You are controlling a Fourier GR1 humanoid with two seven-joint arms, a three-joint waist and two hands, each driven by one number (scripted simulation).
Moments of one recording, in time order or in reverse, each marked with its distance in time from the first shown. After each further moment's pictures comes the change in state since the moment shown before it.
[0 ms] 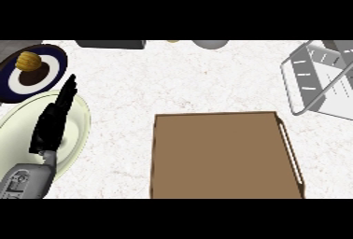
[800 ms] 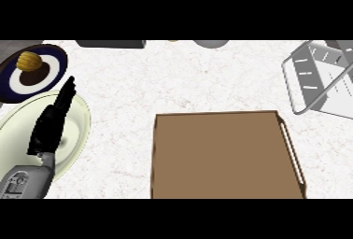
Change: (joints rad) left arm 0.013 -0.008 0.021 0.007 -0.010 -0.023 -0.024; right arm 0.008 -0.026 -0.191 0.097 -0.178 -0.017 -0.073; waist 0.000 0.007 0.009
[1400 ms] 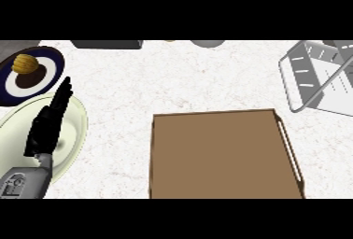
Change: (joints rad) left arm 0.011 -0.005 0.021 -0.014 -0.009 0.002 0.009; right arm 0.126 -0.203 -0.116 0.083 -0.113 0.198 0.048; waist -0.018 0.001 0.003
